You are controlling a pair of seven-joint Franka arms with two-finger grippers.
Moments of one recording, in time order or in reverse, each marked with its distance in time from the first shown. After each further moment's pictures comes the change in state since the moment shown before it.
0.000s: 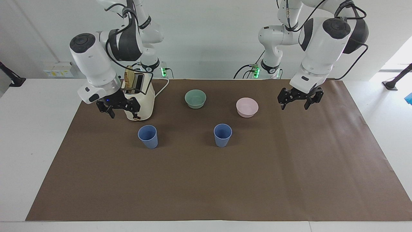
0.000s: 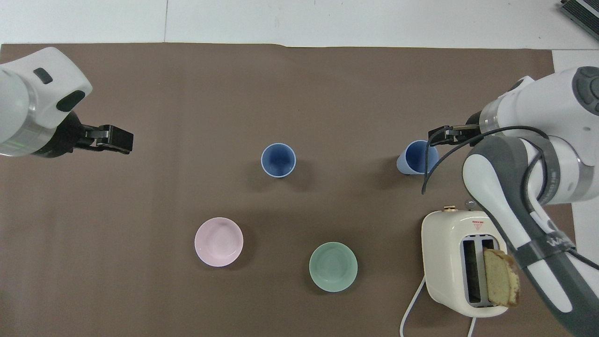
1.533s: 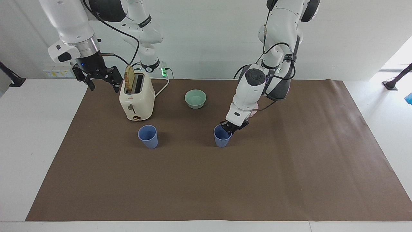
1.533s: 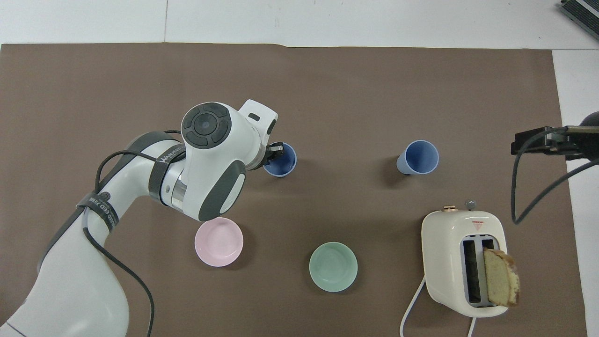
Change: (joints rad) left arm -0.311 0.336 -0.041 -0.192 -0.063 0.602 -0.587; right arm -0.073 -0.227 -0.007 0.189 -0.050 -0.408 0.053
